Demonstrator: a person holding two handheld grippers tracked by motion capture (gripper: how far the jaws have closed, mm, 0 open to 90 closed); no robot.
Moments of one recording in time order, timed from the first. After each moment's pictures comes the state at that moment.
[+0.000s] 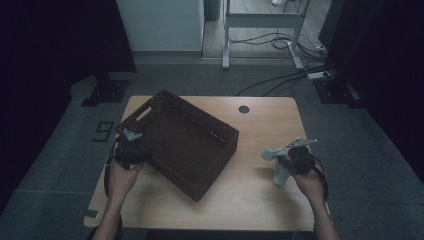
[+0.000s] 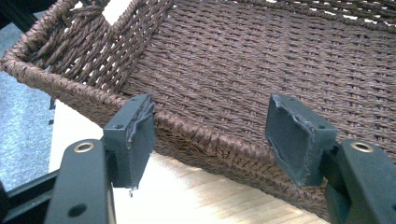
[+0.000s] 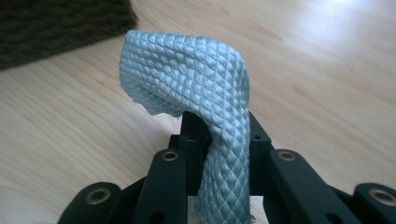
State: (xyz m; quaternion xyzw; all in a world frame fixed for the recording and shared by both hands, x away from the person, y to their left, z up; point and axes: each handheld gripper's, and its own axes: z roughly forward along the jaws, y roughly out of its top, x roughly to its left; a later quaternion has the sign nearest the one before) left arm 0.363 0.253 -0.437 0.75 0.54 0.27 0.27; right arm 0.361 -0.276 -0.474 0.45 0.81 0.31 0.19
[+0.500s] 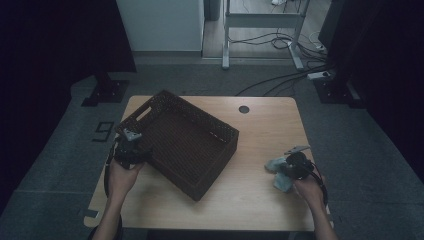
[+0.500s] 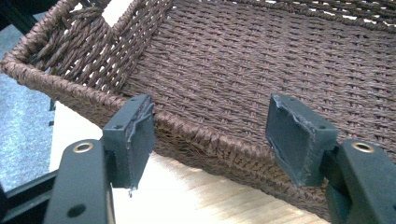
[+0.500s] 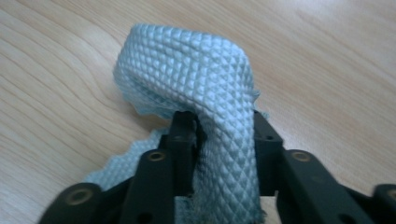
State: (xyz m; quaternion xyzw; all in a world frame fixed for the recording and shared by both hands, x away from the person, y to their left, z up) left arm 0.363 0.254 -0.437 0.75 0.54 0.27 0.27; right arm 0.368 -0.286 -0.518 0.47 0.83 0.23 0.18
